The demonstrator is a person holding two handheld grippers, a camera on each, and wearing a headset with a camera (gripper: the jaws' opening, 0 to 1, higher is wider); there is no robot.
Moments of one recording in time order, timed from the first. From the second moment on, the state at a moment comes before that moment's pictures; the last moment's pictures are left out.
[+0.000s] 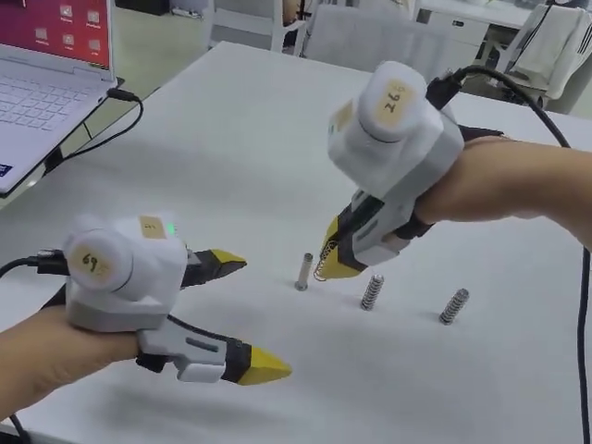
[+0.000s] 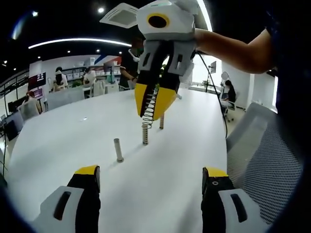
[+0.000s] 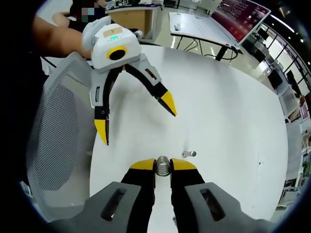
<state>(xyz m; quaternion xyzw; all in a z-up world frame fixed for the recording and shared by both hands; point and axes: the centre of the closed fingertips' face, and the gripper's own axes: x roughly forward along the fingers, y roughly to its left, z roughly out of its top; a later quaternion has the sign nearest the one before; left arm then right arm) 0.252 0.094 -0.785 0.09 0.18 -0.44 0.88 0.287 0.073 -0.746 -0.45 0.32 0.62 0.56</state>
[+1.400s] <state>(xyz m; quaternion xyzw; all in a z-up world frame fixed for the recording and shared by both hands) 0.249 0.095 -0.792 0.08 0.18 -0.44 0.87 0.346 0.095 -0.791 -0.44 0.35 0.60 0.57</state>
